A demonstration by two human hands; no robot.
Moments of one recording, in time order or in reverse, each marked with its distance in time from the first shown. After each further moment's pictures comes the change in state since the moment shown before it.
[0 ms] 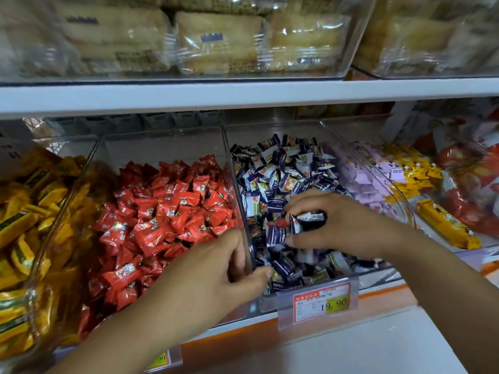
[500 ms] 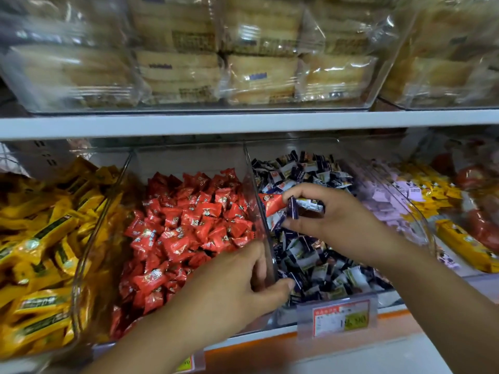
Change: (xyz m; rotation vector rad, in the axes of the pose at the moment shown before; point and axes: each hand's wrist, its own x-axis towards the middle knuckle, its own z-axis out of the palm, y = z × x) left_hand 0.002 -0.005 0.000 0.016 -0.008 0.013; right_hand 0.010 -0.041 0.009 0.171 0.146 -0.156
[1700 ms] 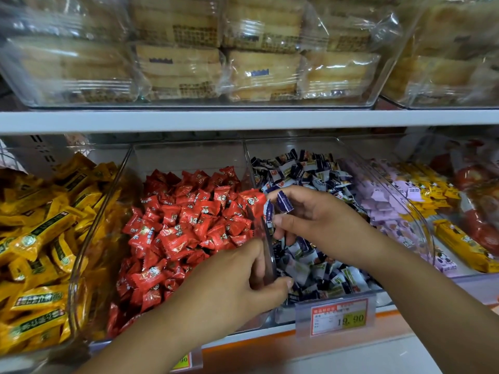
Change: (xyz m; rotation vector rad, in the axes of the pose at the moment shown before) left_hand 0.002 -0.005 0.002 -0.014 0.001 0.013; right_hand 0.001 -0.007 0.008 0.061 -0.108 0.003
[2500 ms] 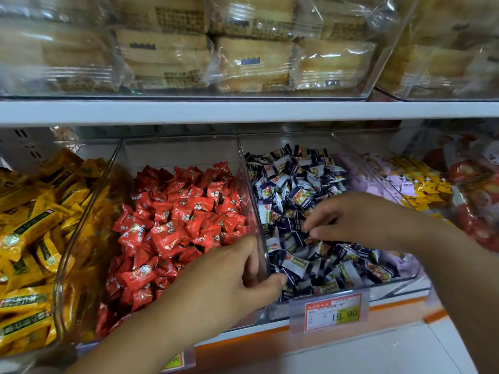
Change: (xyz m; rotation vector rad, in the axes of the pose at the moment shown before) left_hand -0.001 0.001 -0.001 -0.013 -0.013 -0.009; right_hand -0.014 0.010 -0.046 -0.413 -0.179 0.299
